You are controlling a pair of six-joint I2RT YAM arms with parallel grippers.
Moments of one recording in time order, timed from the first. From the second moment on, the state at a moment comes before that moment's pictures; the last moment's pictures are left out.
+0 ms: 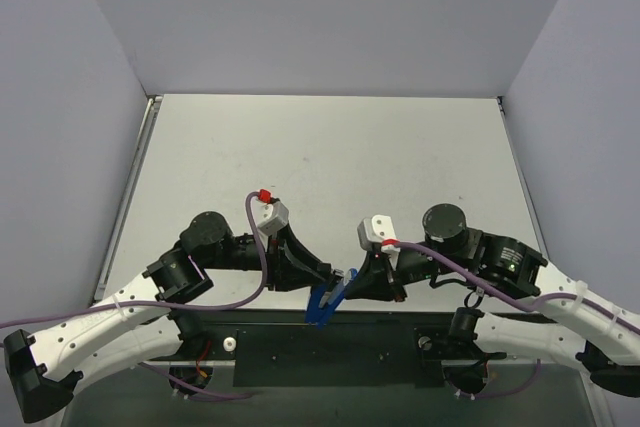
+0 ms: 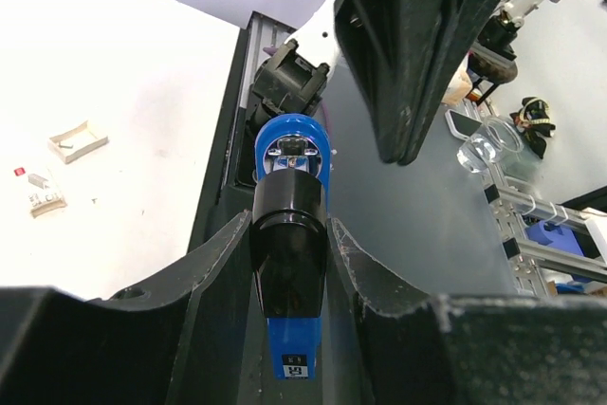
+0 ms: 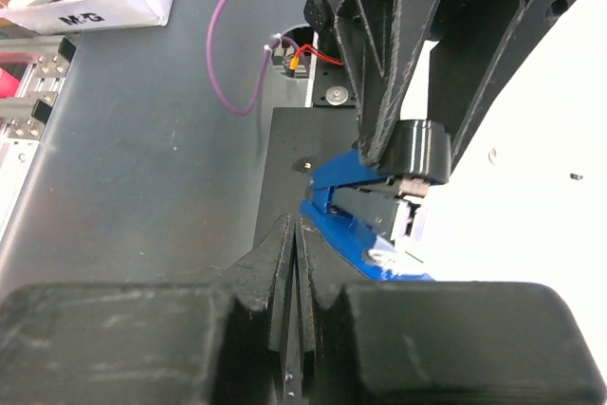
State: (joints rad) left arm -0.94 0.75 0.66 0.08 0.66 -0.45; right arm 1.09 0.84 1.02 -0.57 -0.61 -0.07
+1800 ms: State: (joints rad) left arm -0.94 0.69 0.72 -0.01 0.65 -0.42; right arm 1.08 0.98 1.03 -0.59 -0.52 -0.05
